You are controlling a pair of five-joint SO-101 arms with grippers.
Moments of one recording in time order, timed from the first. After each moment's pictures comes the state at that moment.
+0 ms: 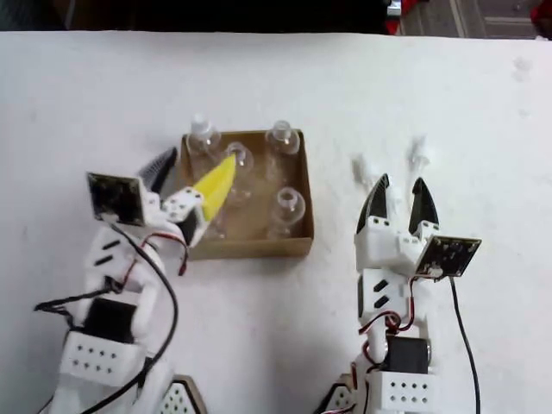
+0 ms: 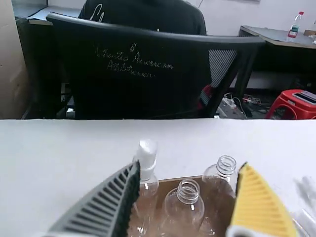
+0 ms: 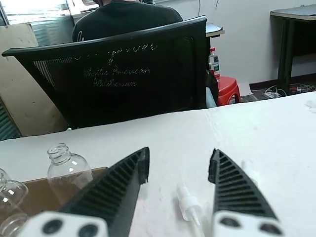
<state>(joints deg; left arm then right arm) 5.3 -73.6 71.8 22.5 8.1 0.4 -102.7 96.4 18.2 -7.8</state>
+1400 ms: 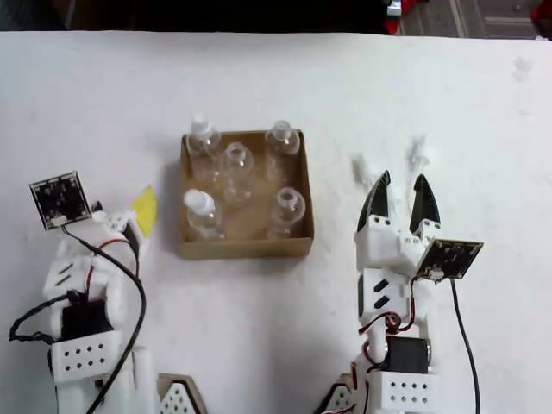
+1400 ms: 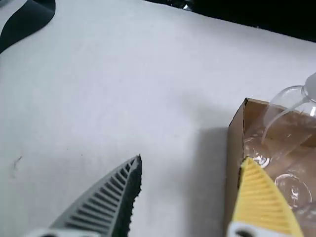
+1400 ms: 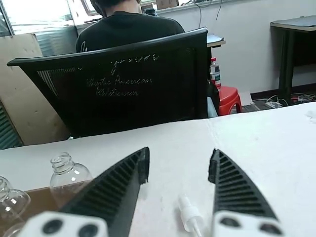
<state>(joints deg) -19.6 -73.7 81.2 33.5 8.5 0.4 -102.7 96.4 15.7 -7.8</state>
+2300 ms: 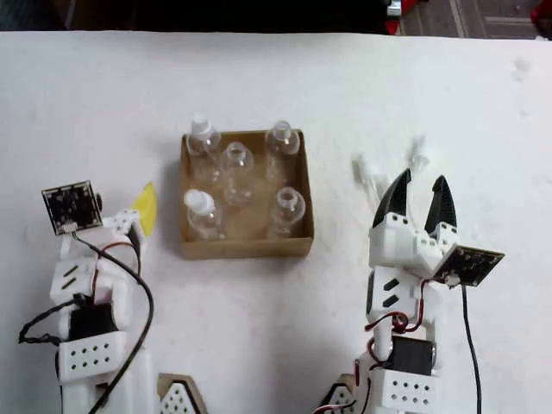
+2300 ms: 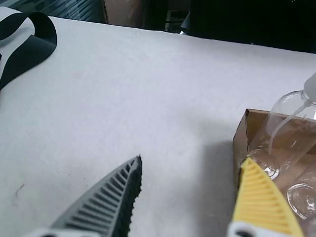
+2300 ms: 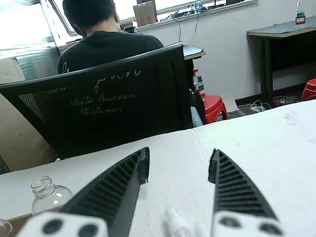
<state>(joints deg) -19.6 -73.6 87.2 21.9 3.8 5.3 -102.7 96.4 13.8 -11.3</state>
